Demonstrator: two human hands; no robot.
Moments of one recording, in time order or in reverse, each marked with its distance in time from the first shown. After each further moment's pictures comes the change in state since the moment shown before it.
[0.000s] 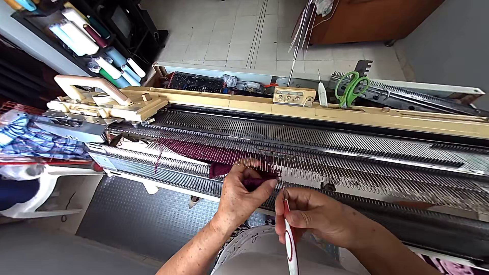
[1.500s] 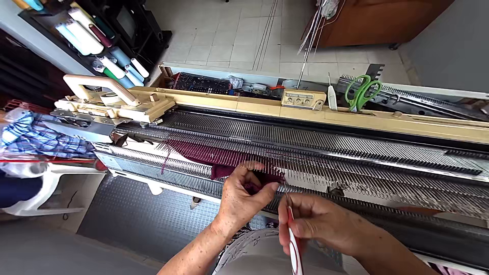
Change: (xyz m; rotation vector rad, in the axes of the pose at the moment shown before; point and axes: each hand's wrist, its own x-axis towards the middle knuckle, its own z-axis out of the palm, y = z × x) left_hand 0.006 -0.009 -0.019 0.057 -0.004 0.031; right_hand 0.008 0.001 0.007 -0.030 -0.024 -0.024
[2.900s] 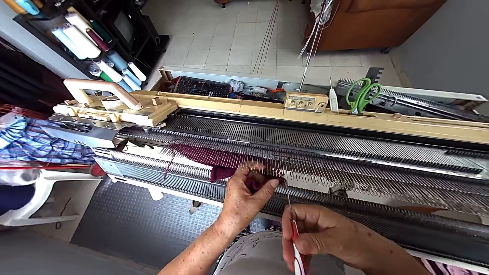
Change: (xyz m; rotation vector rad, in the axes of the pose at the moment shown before) left_hand 0.008 -0.005 -0.010 -0.099 -0.025 -0.031; right_hand -0.009 -0.004 0.024 -0.014 -0.007 -0.011
